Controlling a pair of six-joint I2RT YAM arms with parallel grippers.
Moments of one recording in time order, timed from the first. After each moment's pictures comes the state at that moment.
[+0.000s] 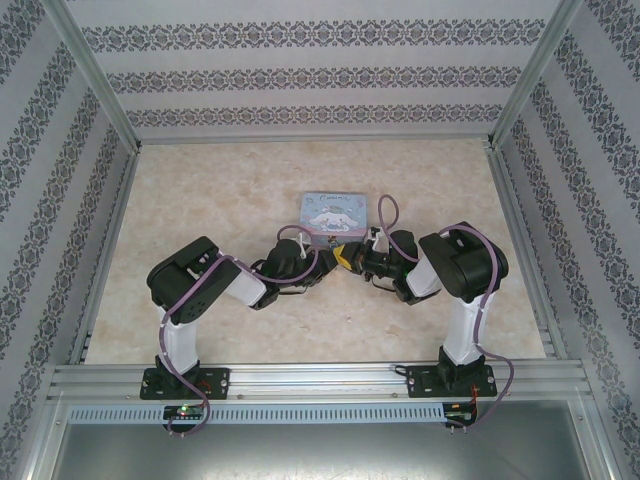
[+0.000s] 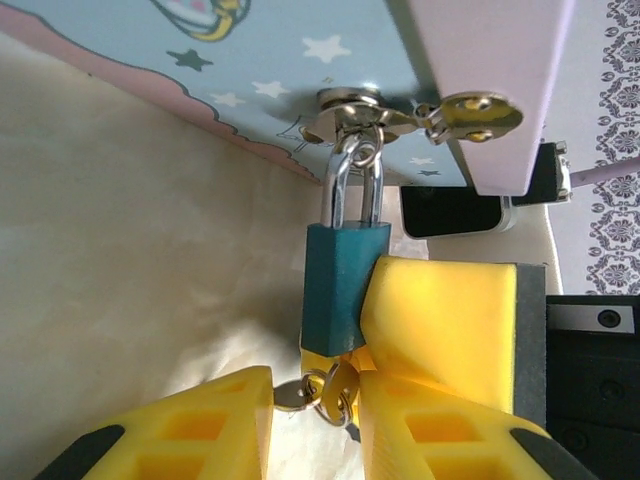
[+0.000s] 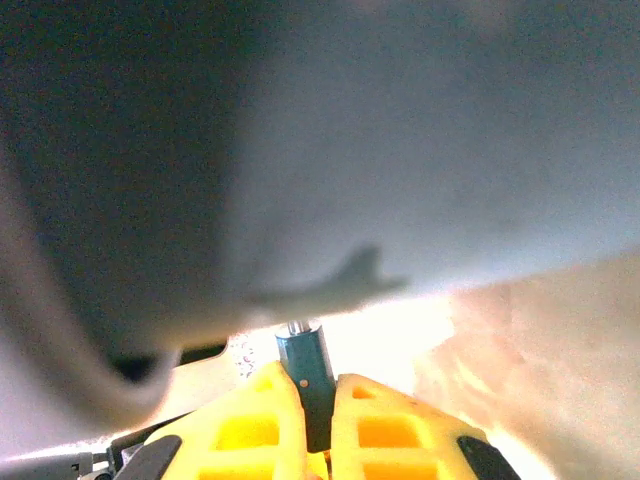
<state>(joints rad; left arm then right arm) -0.70 1.93 0.66 0.85 0.29 -1.28 0.37 1.96 0.46 1.15 -0.75 1.37</state>
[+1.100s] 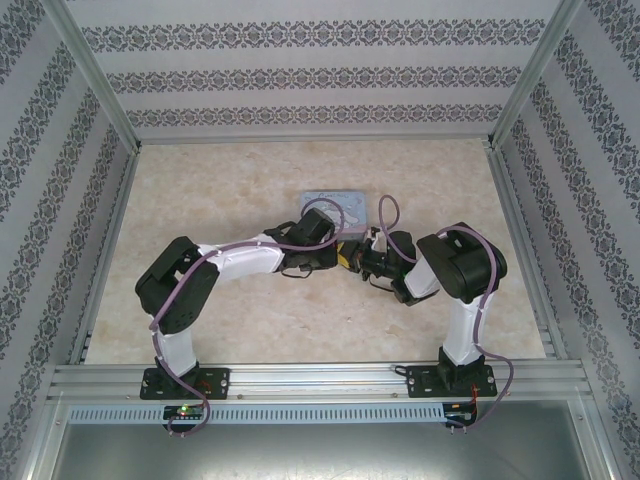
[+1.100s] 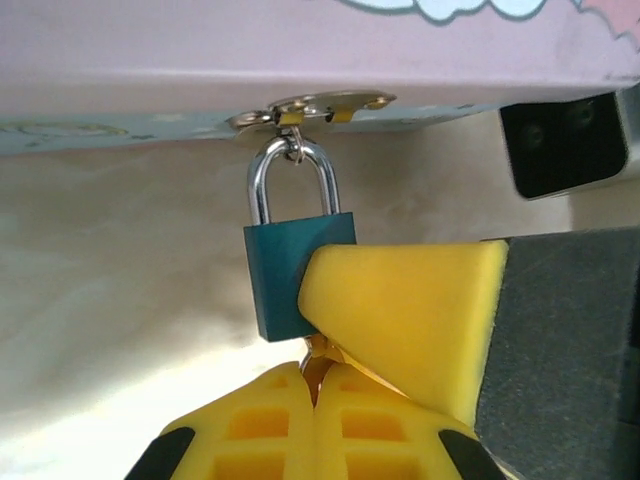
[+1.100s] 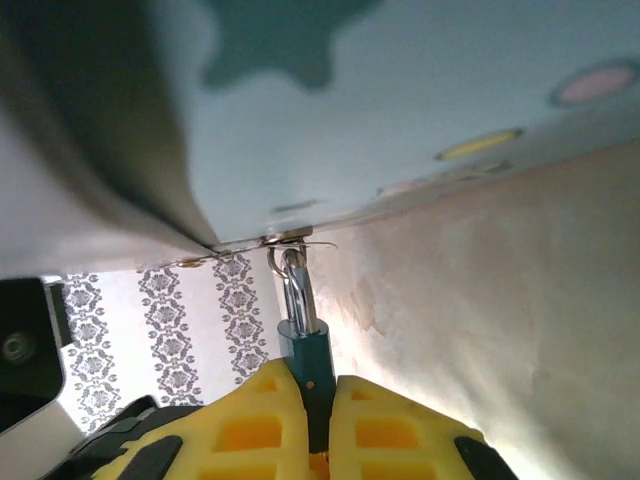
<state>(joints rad) -0.76 1.84 1.17 -0.28 0.10 -0.76 0.39 1.96 0.46 1.17 -0.68 1.45</state>
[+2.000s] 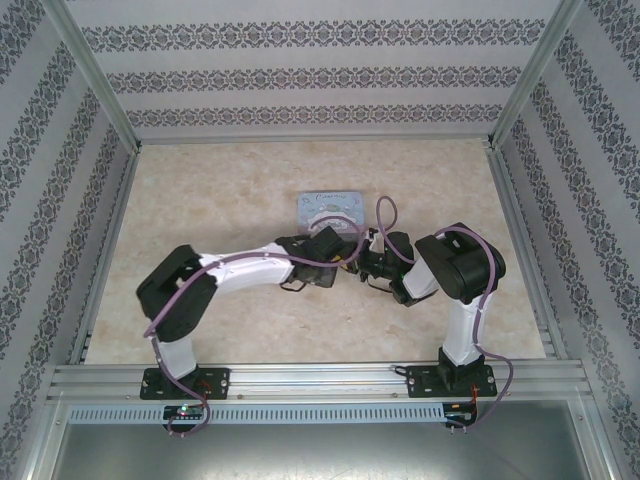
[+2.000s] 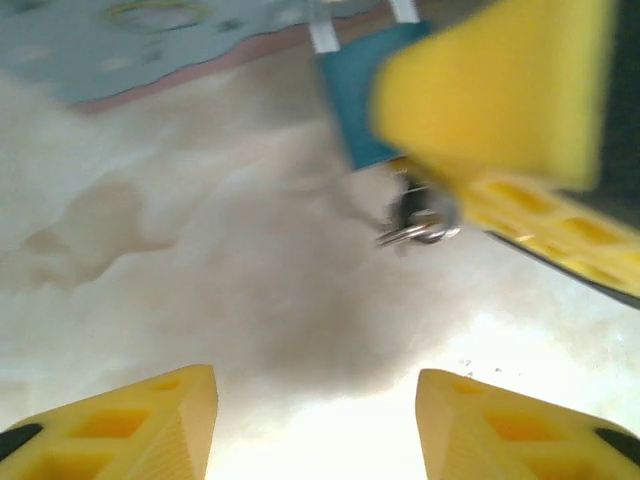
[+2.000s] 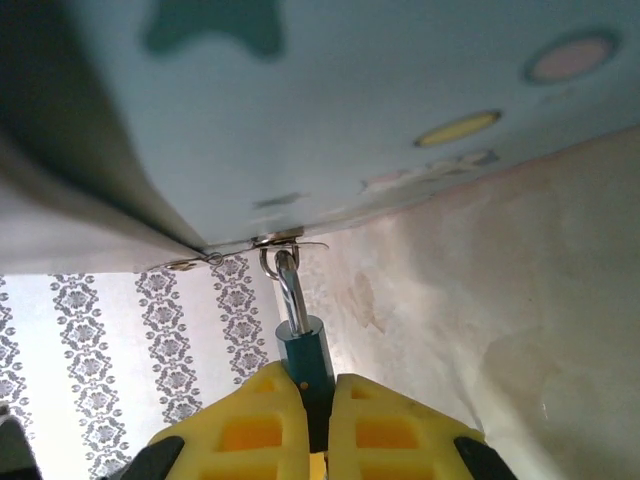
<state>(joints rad) -0.85 1.77 1.15 -0.52 -0.17 -0.60 0.41 1.96 0.46 1.16 -0.67 1.46</state>
